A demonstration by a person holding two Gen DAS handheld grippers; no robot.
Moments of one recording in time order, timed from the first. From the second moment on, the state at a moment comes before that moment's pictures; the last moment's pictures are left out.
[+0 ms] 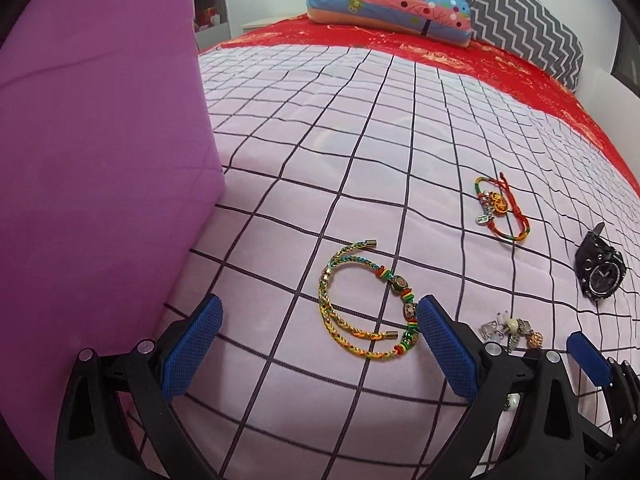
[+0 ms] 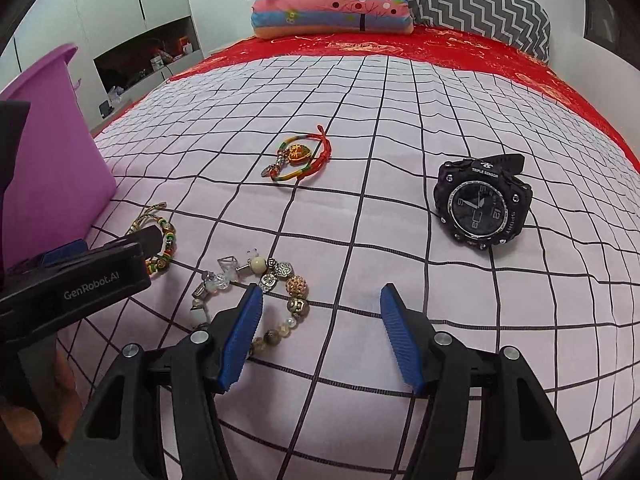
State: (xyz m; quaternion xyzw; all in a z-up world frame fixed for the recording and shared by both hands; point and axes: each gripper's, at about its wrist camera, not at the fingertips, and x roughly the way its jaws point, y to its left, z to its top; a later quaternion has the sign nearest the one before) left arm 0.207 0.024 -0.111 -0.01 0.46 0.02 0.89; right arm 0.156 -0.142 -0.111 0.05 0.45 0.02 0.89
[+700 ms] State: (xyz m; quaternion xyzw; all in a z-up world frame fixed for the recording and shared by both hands) left arm 0.227 0.014 -0.129 0.02 0.49 0.01 0.87; right arm 0.174 -0.128 -0.121 -0.01 0.47 0.01 0.88
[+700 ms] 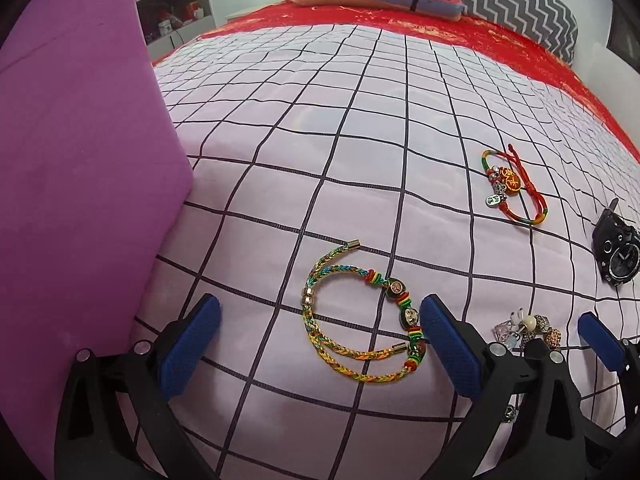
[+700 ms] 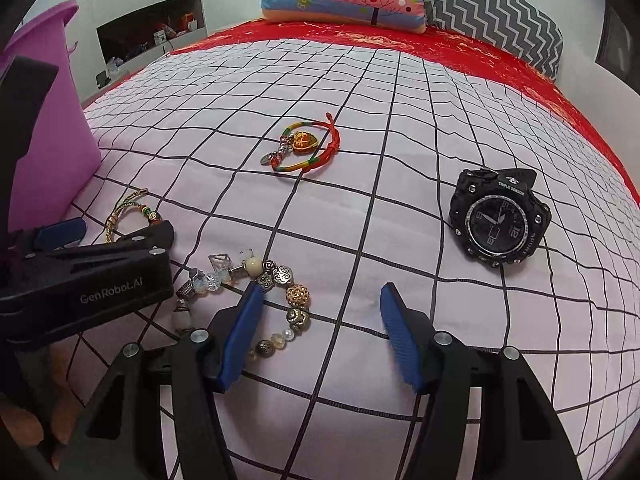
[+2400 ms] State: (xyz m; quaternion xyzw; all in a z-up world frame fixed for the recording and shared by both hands) left arm 0.075 0.012 -0.024 -0.03 0.46 -0.14 0.87; right arm 0.040 -0.156 -0.004 0.04 0.39 0.04 0.92
